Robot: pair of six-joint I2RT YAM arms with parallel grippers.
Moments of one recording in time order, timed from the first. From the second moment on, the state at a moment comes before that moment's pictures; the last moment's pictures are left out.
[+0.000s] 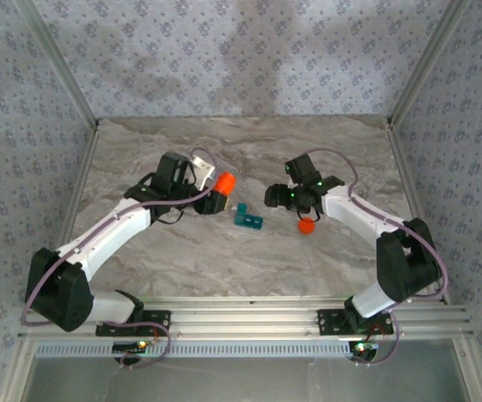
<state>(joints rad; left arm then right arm) -0.53 1.33 1.01 -0.43 0.42 -0.10 0.49 1.54 1.06 -0.52 -0.12 0.54</state>
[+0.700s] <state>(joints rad) -0.64 1.34 0.91 -0.43 0.24 -0.23 0.52 1.69 1.08 -0.53 -0.20 0.44</state>
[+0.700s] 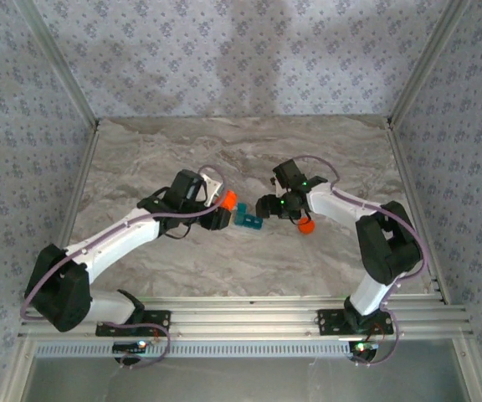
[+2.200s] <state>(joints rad) -0.66 1.63 1.04 -0.52 0.29 -0.17 0.51 1.78 1.11 -0.52 -0.25 0.37</state>
